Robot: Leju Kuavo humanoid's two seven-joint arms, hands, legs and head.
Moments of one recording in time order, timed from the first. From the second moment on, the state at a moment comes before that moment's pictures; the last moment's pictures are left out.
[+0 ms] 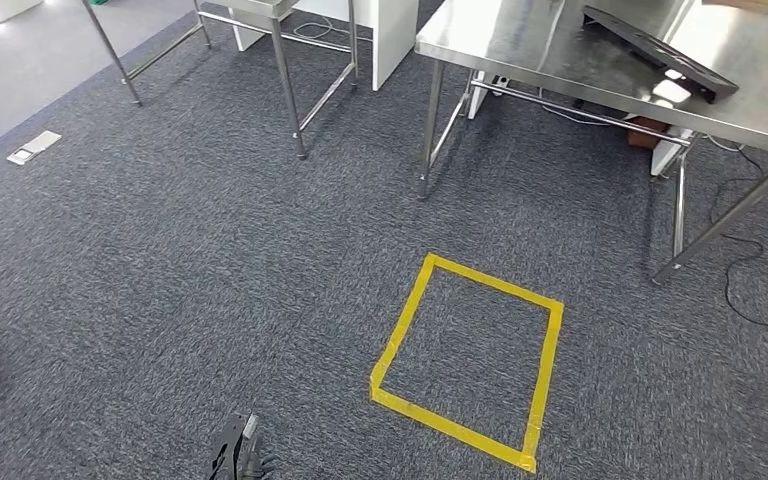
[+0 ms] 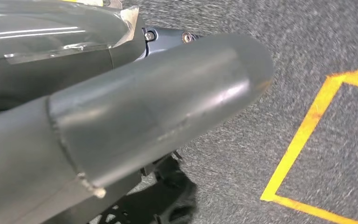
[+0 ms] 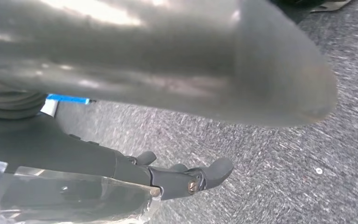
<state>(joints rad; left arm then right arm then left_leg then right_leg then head) -0.22 -0.10 -0.27 -0.19 0.37 0.09 -0.18 -0.09 0.13 -0.53 -0.19 0.83 -0.07 0.18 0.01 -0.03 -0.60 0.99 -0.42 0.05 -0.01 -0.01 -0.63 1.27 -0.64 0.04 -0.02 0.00</state>
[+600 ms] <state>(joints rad) -0.22 -0.10 -0.27 -0.19 0.37 0.09 -0.18 -0.09 0.13 -0.53 -0.19 0.84 -0.07 0.18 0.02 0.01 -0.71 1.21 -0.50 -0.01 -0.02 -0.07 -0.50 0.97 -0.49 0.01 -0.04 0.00</state>
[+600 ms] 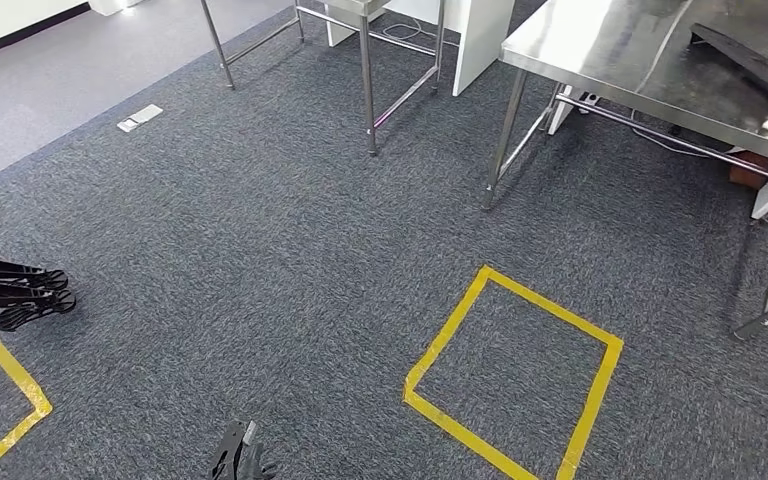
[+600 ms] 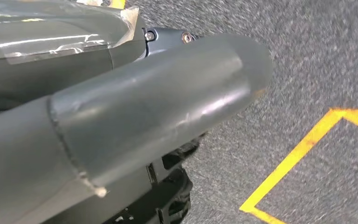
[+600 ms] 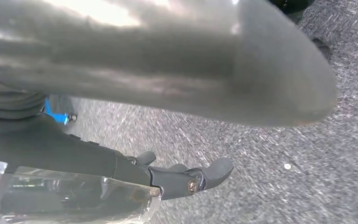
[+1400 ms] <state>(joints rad) -0.22 -0.10 -0.27 -0.19 0.36 0.09 -0.18 -0.09 0.13 -0.53 -0.19 0.85 -0.07 0.18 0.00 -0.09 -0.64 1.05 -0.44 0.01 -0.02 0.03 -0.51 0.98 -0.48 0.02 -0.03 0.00</state>
